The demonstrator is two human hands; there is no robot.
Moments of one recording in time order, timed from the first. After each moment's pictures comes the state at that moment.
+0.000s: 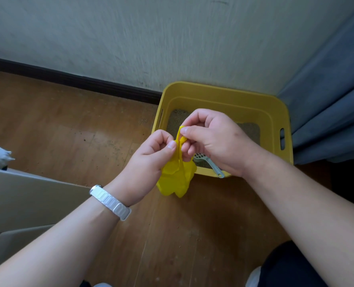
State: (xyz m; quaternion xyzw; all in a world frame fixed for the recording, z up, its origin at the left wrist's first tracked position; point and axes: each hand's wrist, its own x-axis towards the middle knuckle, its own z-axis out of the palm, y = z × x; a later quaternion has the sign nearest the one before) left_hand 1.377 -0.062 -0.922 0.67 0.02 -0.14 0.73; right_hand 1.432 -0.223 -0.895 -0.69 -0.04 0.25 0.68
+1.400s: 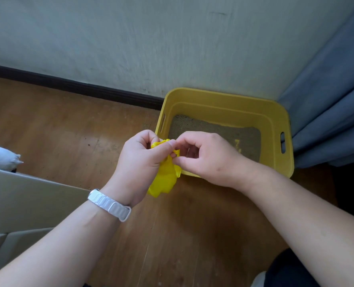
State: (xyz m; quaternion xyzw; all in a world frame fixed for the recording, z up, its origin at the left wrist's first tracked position) left_hand 1.377 -0.064 -0.902 0.65 0.16 -0.05 0.74; right_hand 1.417 -0.228 -0.906 -0.86 -0.23 0.17 0.43
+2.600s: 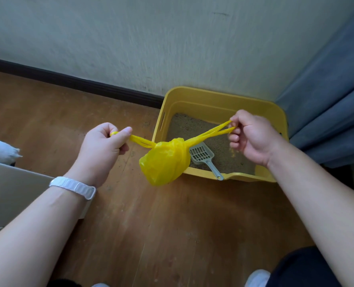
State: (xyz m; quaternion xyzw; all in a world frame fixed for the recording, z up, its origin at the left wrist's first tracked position) left_hand 1.392 0.005 -0.921 0.75 0.22 0.02 0.62; right_hand 1.465 -0.290 -0.924 -0.61 0.19 0.24 0.73
